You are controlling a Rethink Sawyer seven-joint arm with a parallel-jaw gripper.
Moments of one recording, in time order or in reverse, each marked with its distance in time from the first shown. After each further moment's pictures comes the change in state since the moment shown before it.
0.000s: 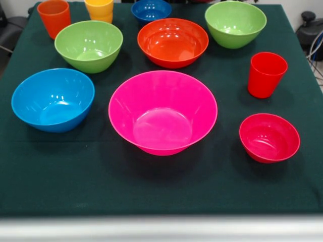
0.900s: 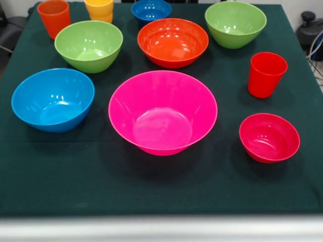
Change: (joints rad) arm 0.246 -0.345 -0.025 0.129 0.030 0.549 0.000
